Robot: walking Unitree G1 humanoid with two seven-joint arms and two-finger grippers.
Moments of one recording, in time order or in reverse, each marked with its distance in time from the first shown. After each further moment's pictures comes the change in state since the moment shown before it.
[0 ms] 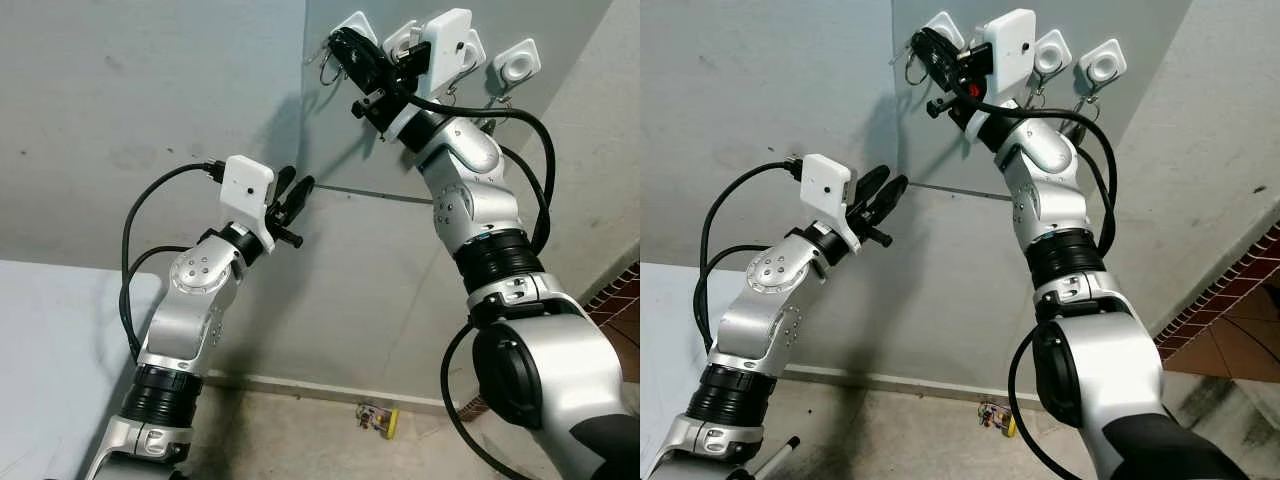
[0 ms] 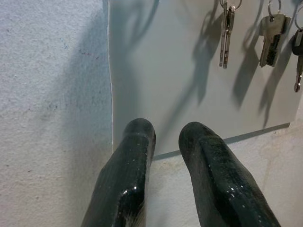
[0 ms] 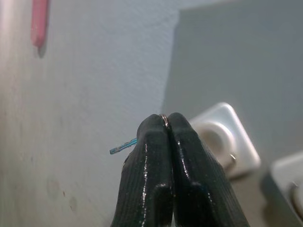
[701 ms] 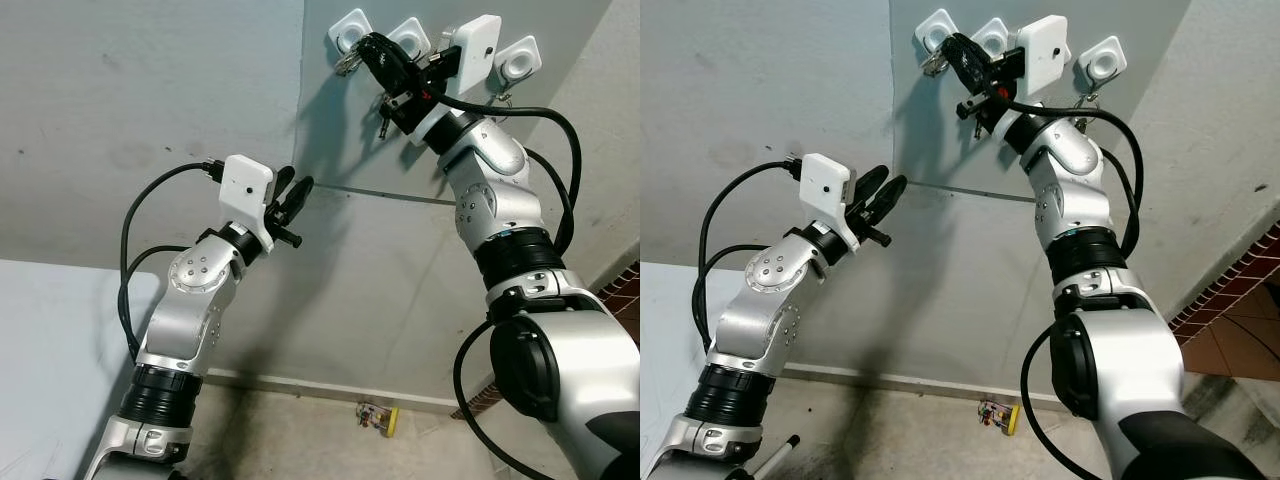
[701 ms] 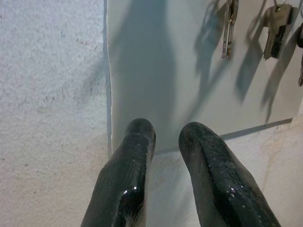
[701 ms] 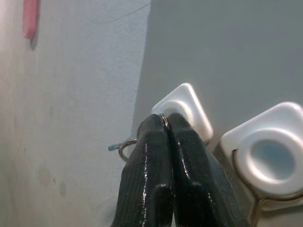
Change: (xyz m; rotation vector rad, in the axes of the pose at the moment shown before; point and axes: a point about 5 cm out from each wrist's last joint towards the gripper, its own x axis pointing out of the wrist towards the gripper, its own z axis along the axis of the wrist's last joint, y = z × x) left arm -0.001 0.001 -0.001 0.001 0.008 0.004; right arm -0.013 -0.014 0.002 -0.021 0.005 0.024
